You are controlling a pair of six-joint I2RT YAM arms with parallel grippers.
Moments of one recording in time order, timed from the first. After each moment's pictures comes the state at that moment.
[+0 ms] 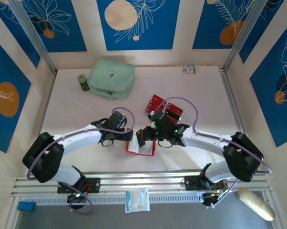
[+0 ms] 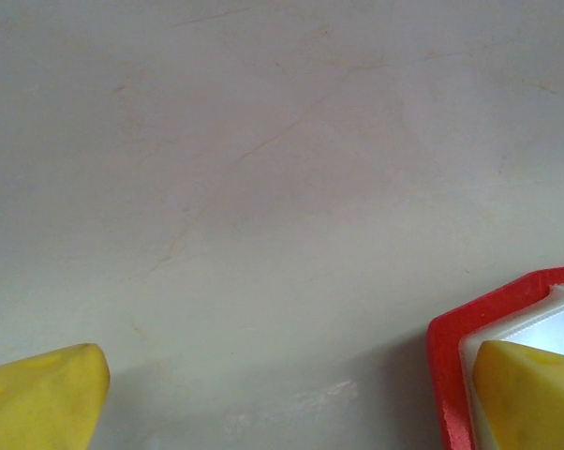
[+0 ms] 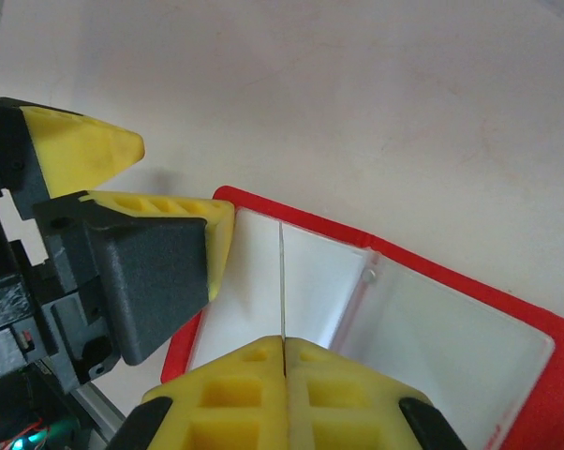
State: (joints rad) left arm -0.70 1.43 0.76 -0.42 -0.12 -0.50; right arm 0.85 1.40 0.74 -0.15 -0.18 0.78
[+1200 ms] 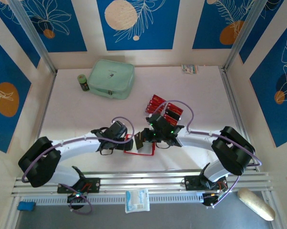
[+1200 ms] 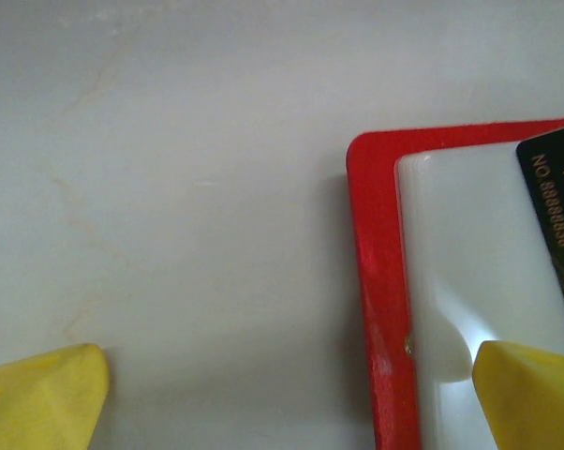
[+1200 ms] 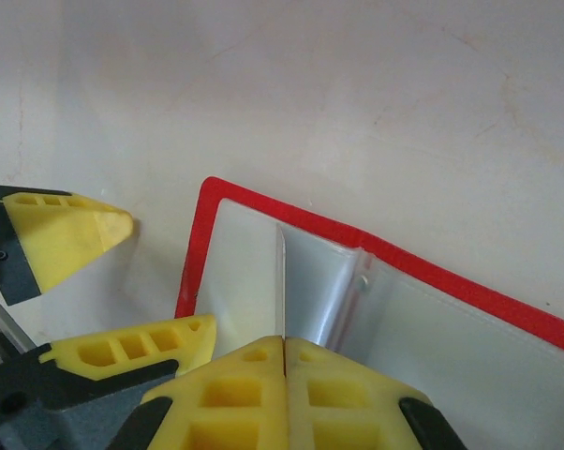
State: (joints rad) left arm -0.81 1.37 0.63 -0.41 -0.10 -0.60; right arm 0.85 1.50 0.71 -0.04 -0.21 0.83
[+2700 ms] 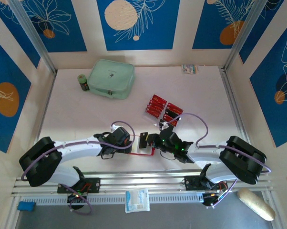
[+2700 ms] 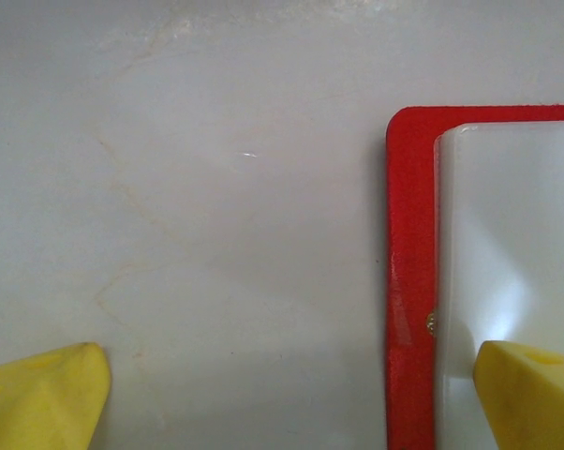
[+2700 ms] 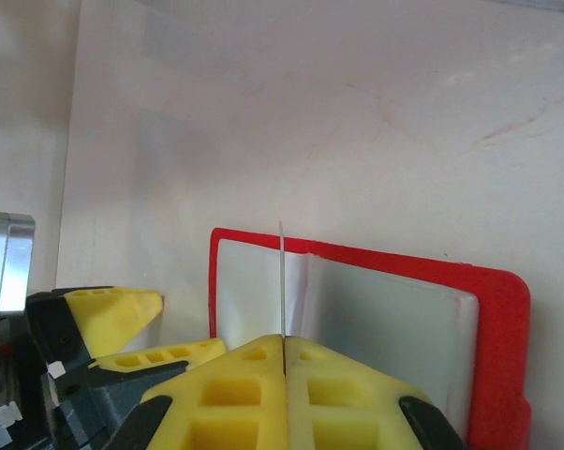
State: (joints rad) left arm -0.90 1.37 0.58 -0.38 -0.25 -0.70; right arm 0.92 1.34 0.34 0.44 0.05 1.12
